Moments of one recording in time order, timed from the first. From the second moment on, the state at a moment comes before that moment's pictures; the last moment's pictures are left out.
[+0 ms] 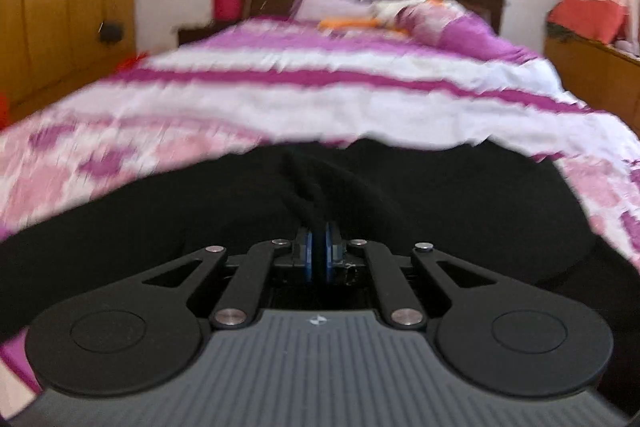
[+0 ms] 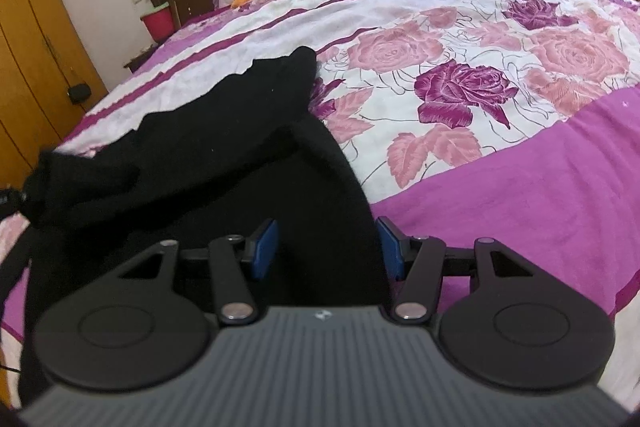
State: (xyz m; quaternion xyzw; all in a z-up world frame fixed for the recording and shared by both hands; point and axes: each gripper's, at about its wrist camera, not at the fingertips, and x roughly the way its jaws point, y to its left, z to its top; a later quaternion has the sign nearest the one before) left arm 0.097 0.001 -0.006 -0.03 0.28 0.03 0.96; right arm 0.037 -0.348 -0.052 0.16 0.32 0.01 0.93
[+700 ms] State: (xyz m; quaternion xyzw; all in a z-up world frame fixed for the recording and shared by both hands) left arm 0.101 0.058 -0.028 -0.13 0.29 -0.02 0.95; right arm 0.094 -0.335 -0.016 0.12 0.30 0.03 0.94
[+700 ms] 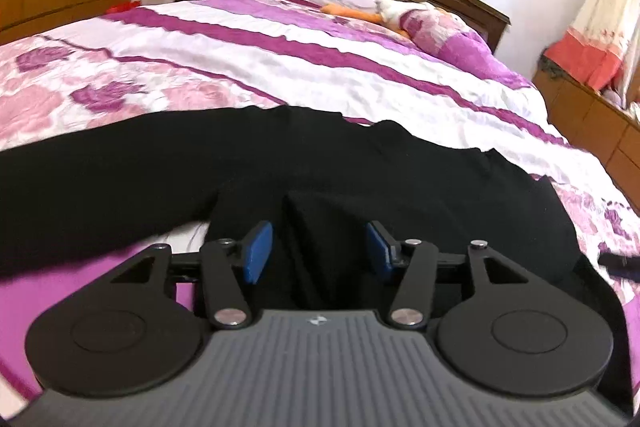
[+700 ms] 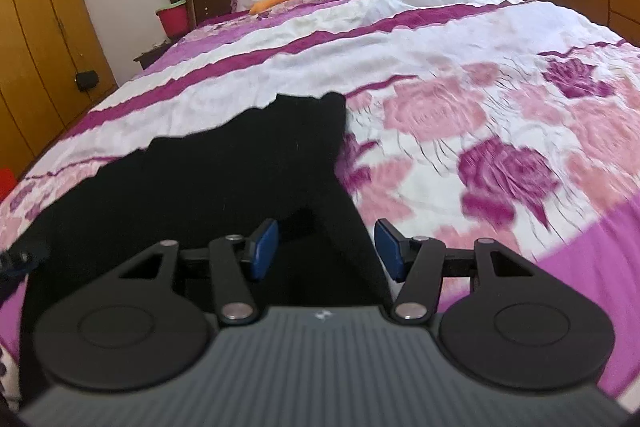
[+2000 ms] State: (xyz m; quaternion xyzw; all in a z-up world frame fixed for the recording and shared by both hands) left arm 0.219 0.026 -0.055 -0.03 0.29 -0.02 0.96; right arm 0.240 -0.349 -0.062 0.15 0.24 -0.03 0.96
